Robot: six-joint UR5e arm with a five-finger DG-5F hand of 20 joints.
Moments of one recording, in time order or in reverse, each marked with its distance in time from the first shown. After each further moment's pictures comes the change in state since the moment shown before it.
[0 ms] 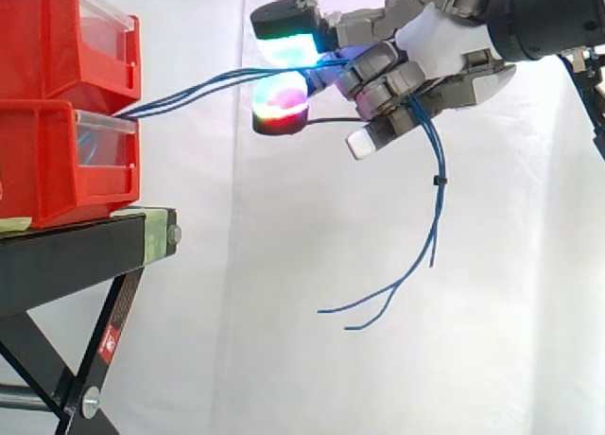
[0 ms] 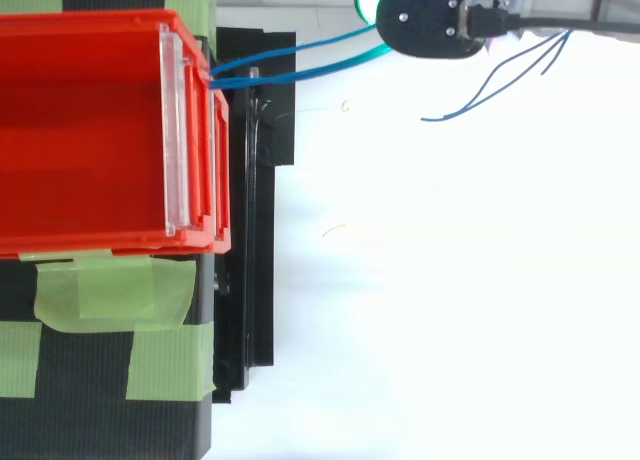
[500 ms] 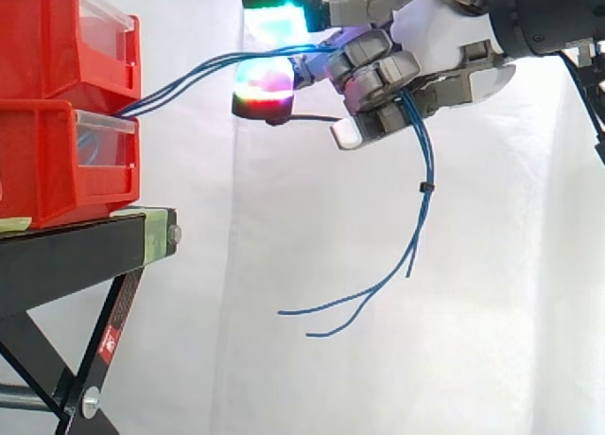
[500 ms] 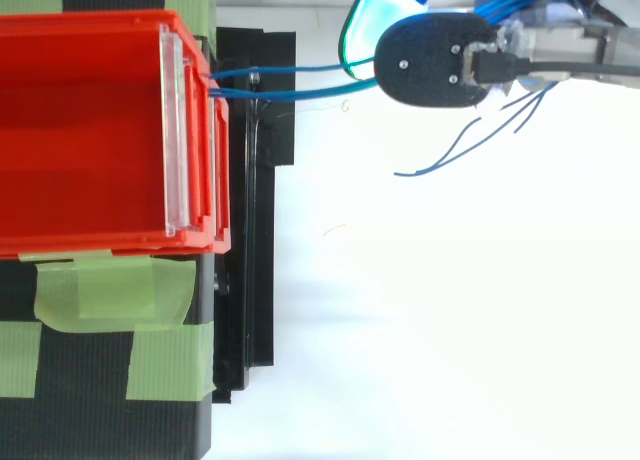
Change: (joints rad) arm 0.036 0.000 0.000 -0.019 0.001 0.154
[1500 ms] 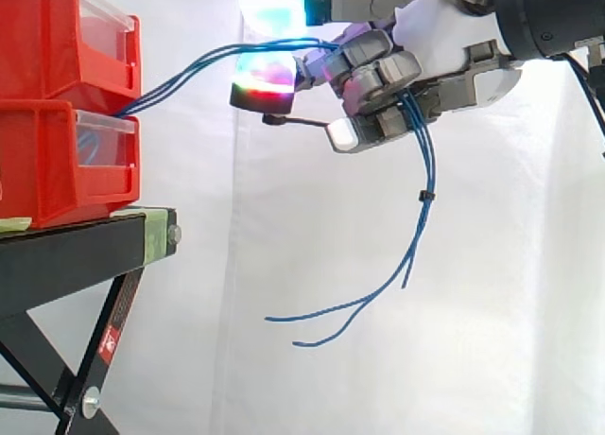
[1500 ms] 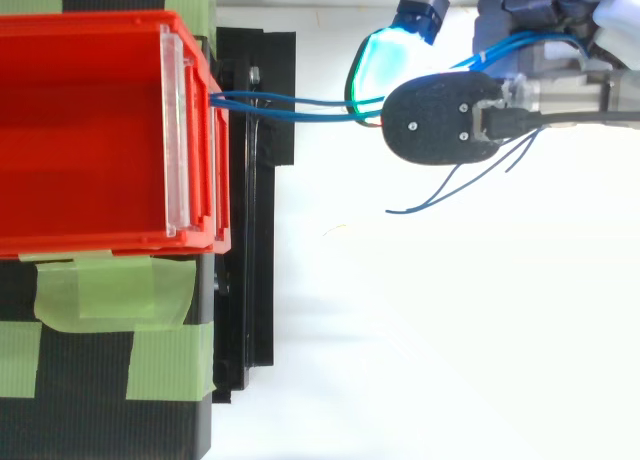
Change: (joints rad) arm 0.020 -0.001 0.000 -0.036 0.004 0.099
